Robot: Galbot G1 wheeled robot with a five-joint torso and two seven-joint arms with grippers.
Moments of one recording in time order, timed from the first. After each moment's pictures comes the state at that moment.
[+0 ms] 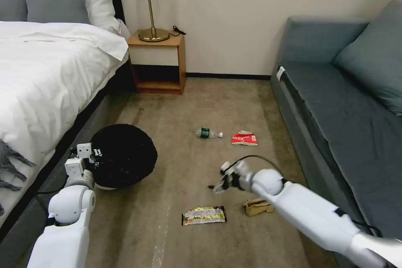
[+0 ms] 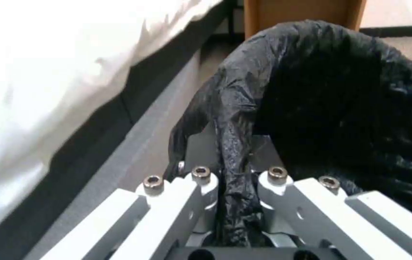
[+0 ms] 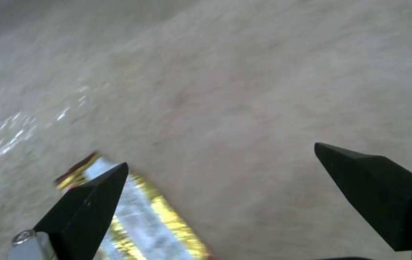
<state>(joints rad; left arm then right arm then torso) 1.16 -1.27 -0.77 -1.78 -0.18 0.35 -0.07 -0.57 1.09 -0.52 1.25 0.43 -0.40 -0.34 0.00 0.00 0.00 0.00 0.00</state>
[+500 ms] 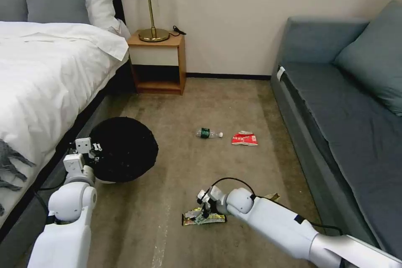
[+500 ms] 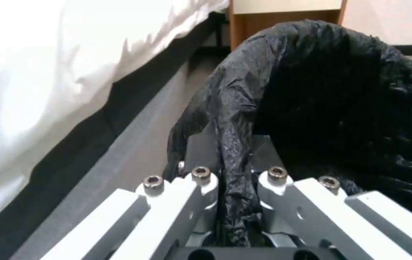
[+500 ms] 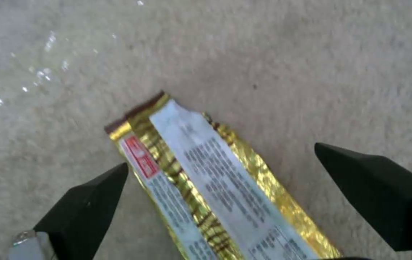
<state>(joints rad) 1.18 -1.31 -0.74 -1.86 -0.18 0.37 -0.09 -0.60 1.22 -0.58 1.09 0.32 -0.37 -0.38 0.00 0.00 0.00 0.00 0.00</state>
